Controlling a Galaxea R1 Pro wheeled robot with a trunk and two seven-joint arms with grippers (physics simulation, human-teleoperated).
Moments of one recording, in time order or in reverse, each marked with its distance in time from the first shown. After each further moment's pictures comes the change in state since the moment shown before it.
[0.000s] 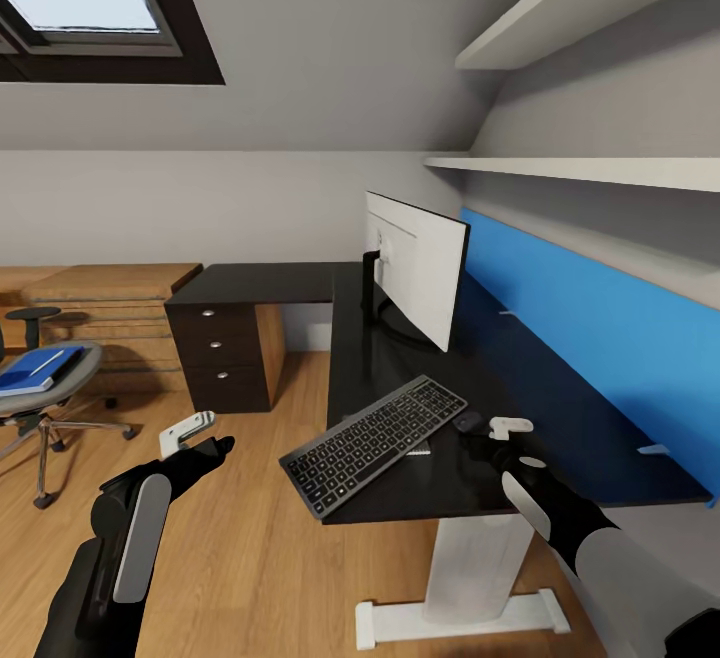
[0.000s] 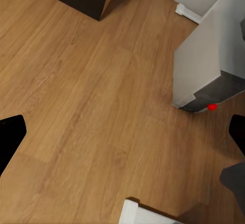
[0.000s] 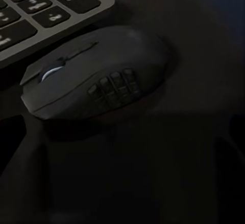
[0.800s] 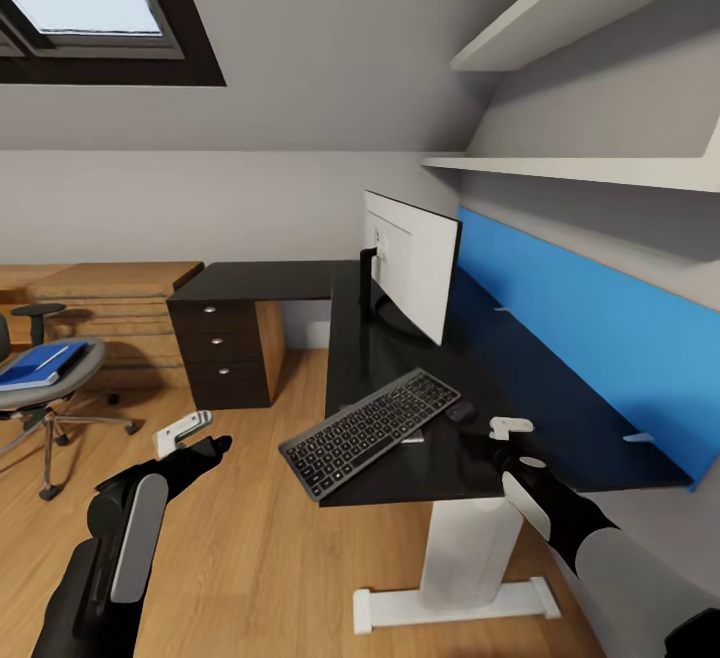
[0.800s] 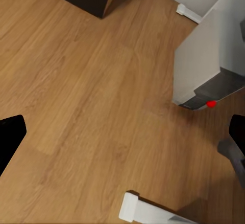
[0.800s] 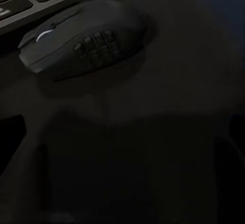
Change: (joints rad) left arm 0.000 0.000 0.012 -0.007 0.002 0.000 0.000; right arm 0.000 0.000 -0.001 0.000 -0.002 0.000 0.000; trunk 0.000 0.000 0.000
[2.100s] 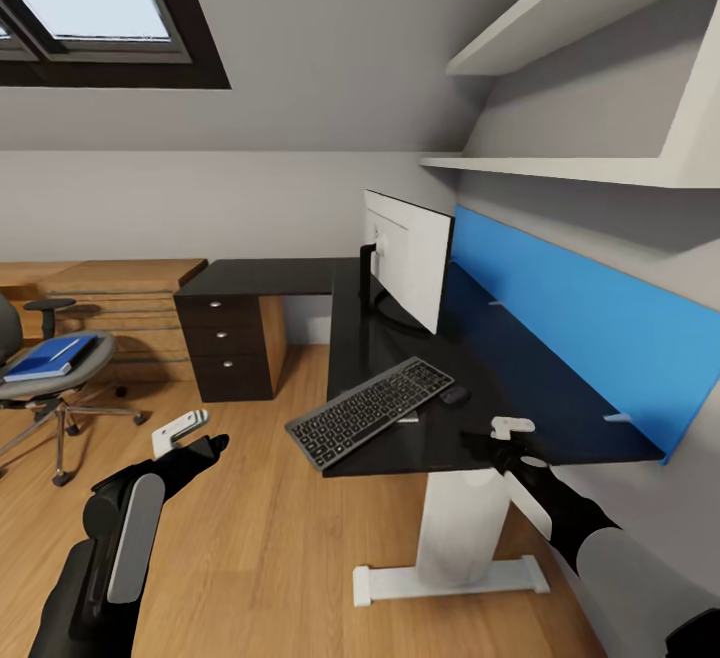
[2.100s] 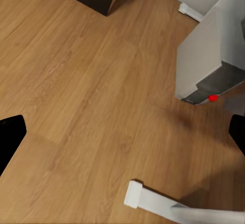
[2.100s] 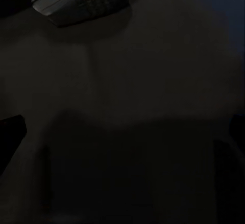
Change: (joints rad) left arm 0.000 0.001 0.010 -0.009 0.001 0.001 0.000; right arm 0.000 -0.003 -0.004 -0.001 -0.002 -0.001 -0.001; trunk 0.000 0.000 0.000
